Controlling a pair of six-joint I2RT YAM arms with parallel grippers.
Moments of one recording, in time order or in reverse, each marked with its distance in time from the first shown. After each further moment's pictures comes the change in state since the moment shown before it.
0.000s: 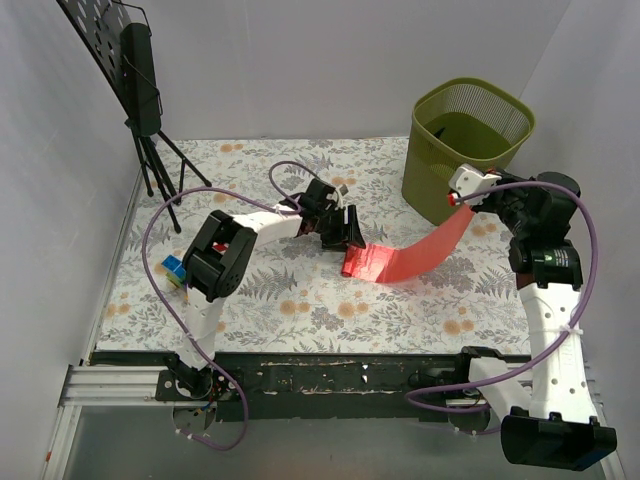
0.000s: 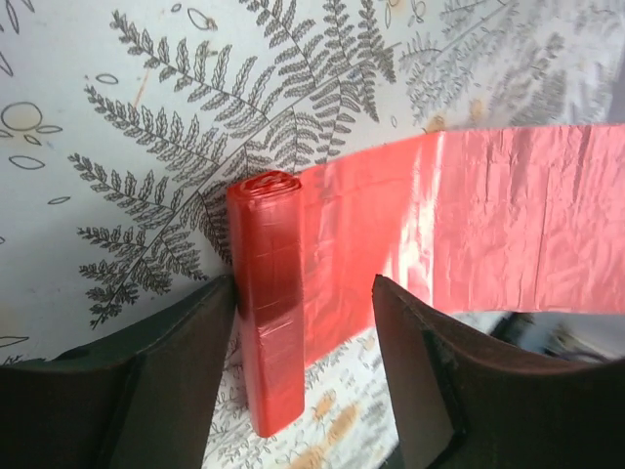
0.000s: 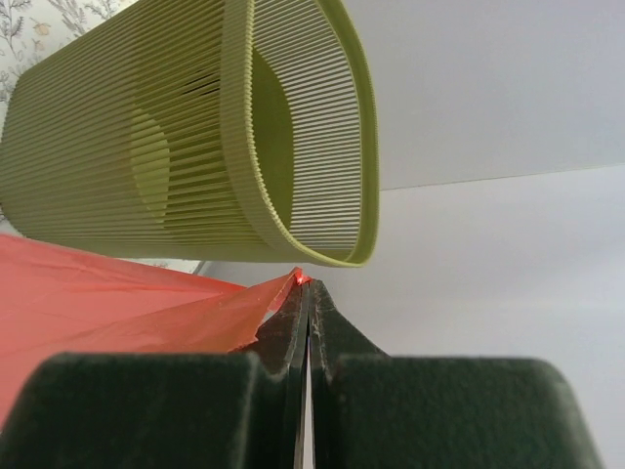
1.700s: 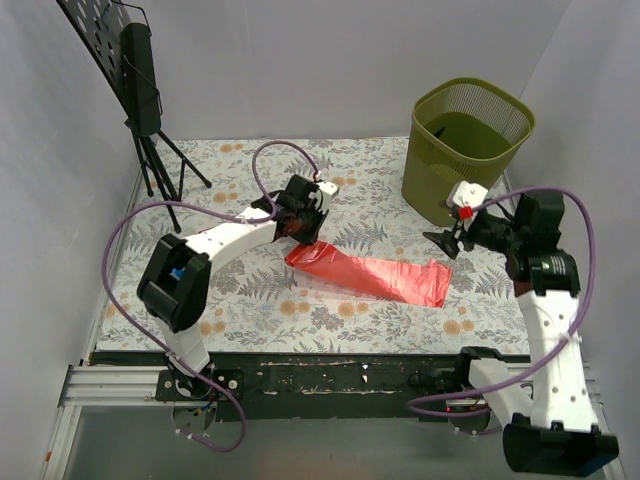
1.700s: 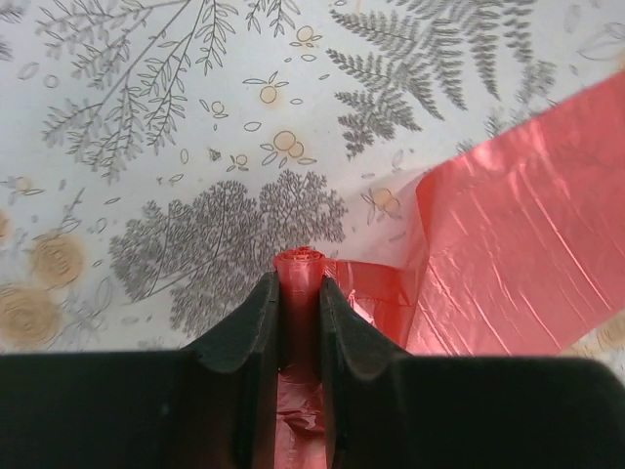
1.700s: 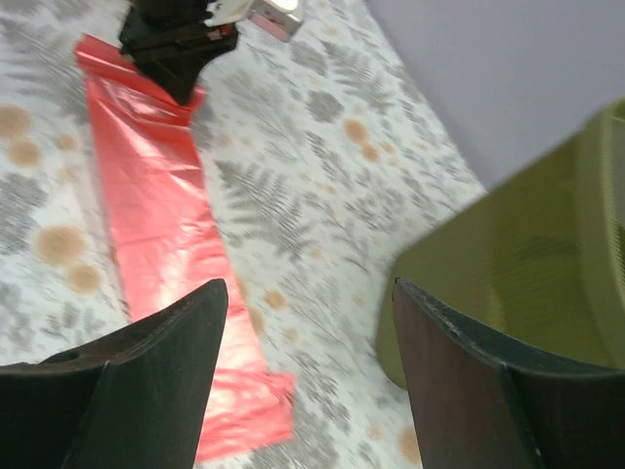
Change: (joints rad) left arm -0.024 -0.302 -0.117 -0.212 -0.452 0.625; right arm 0.008 -0.097 -0.080 -0.248 -0.558 0.447
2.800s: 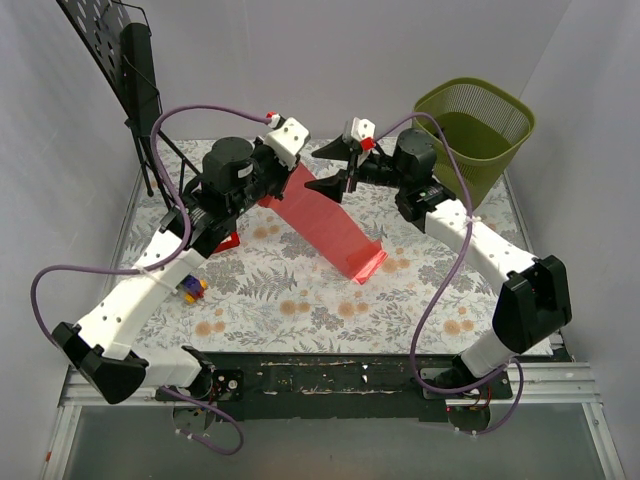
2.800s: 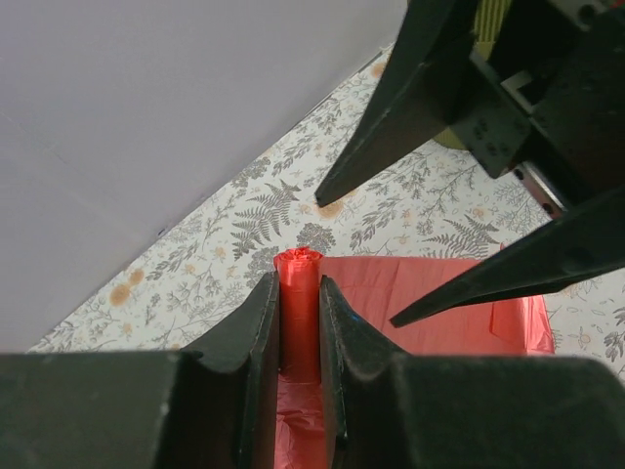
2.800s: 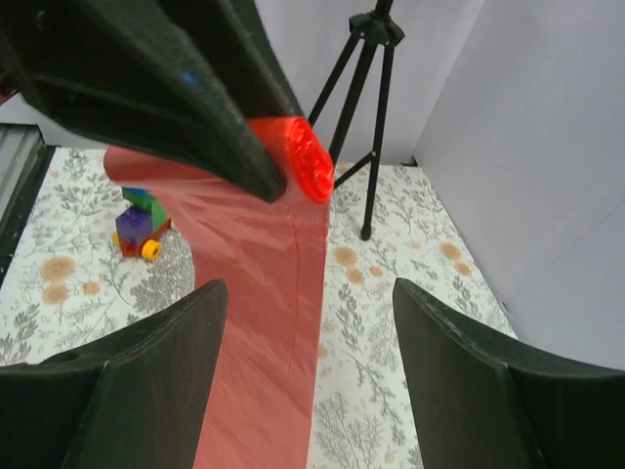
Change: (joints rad) left arm -0.021 -0.548 0.182 0.002 -0.100 0.321; right arm 0.590 0.742 0.272 1.002 0.010 0.639
